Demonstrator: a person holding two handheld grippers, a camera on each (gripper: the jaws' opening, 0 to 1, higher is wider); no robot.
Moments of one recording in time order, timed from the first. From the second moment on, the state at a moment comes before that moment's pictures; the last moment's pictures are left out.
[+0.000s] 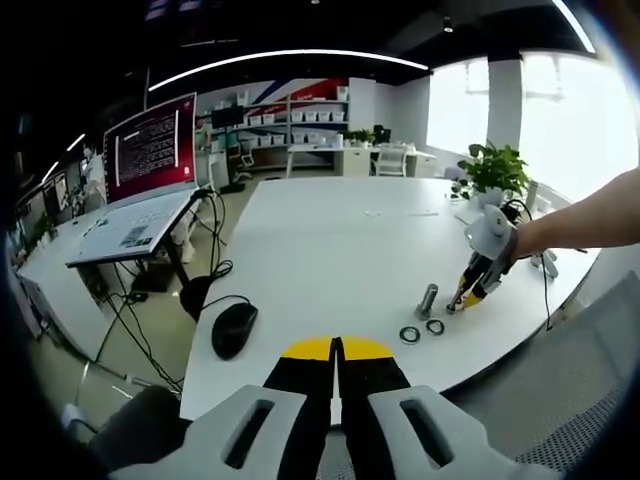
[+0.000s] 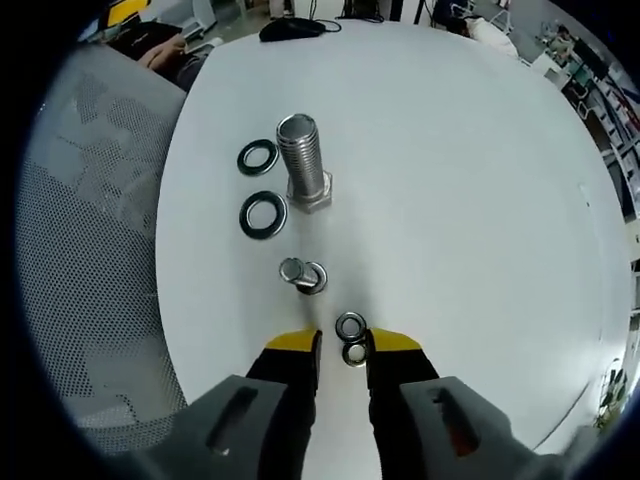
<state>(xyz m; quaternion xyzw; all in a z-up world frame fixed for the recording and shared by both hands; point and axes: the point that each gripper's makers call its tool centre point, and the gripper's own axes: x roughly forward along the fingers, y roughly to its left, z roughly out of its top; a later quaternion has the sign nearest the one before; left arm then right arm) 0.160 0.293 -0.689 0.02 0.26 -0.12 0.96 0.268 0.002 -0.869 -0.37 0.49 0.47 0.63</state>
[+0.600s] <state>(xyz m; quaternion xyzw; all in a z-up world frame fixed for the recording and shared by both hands) 0.160 0.293 -0.690 0.02 0.26 -0.12 0.96 0.270 0.006 -0.870 -0.39 0.50 0.47 0.62</state>
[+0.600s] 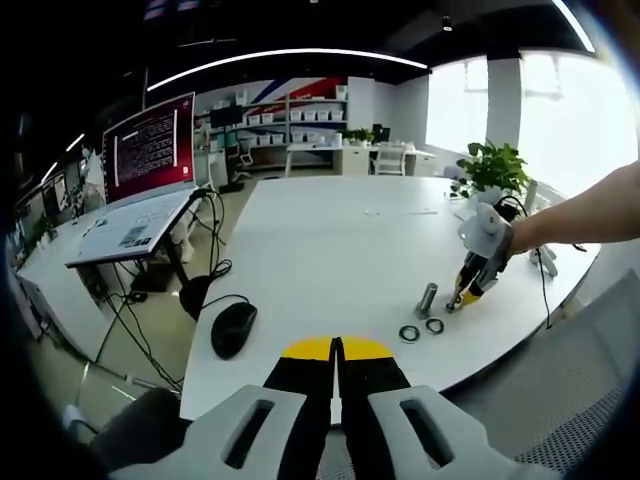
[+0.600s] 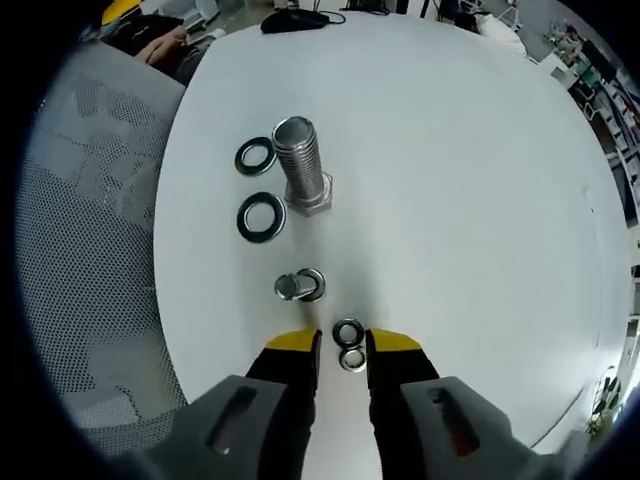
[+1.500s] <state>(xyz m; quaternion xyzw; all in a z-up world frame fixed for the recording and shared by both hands) 0.160 0.292 -0.690 0.02 0.26 -0.12 0.96 0.277 0.007 -0.869 -0.35 0.51 0.44 0.66</state>
